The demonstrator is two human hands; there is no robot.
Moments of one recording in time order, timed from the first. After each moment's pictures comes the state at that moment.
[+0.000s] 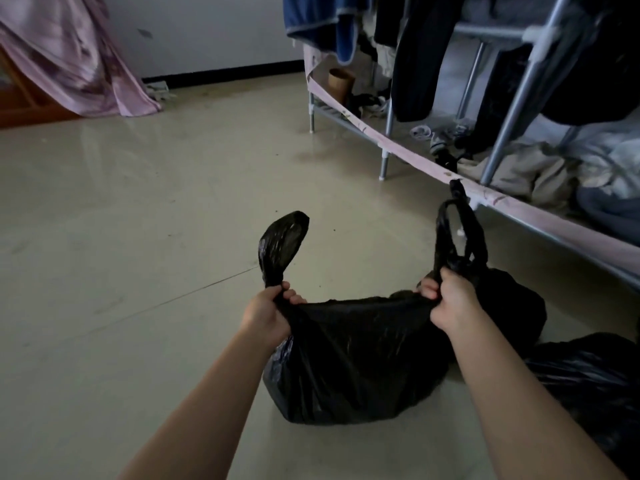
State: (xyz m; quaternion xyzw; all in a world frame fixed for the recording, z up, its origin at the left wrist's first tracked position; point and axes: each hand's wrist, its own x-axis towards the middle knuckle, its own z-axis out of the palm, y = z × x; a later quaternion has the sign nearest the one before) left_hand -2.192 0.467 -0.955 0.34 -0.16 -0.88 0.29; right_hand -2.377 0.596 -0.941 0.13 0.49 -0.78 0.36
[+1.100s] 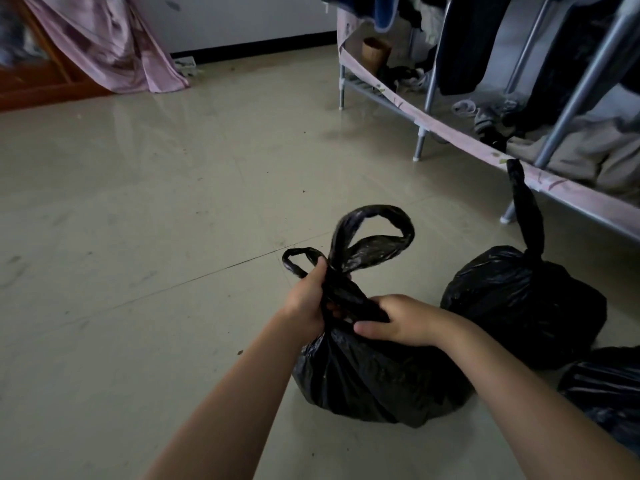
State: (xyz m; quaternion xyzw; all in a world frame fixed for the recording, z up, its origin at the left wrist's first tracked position) left_hand -2.190 0.468 -0.956 0.38 -0.34 -0.84 0.19; right_hand -2.303 0.565 -0.944 -0.57 0.69 -0.15 0.42
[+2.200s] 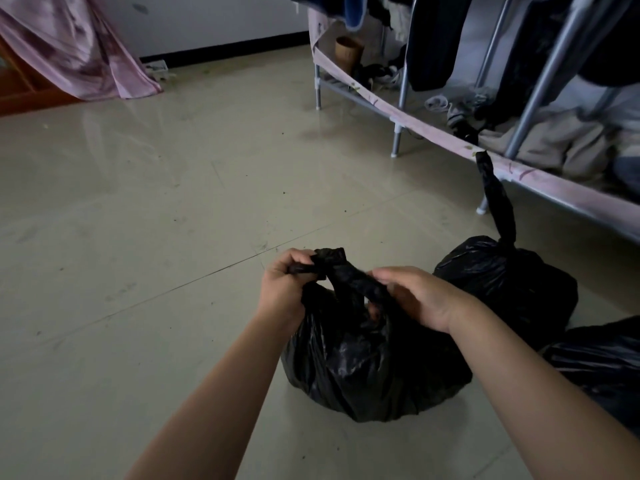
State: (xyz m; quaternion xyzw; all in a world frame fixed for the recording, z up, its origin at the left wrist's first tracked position) left_hand -2.194 0.465 -0.953 0.29 -0.48 -0.74 0.36; right_hand -2.332 0.576 -0.939 -0.23 0.57 -0.50 0.61
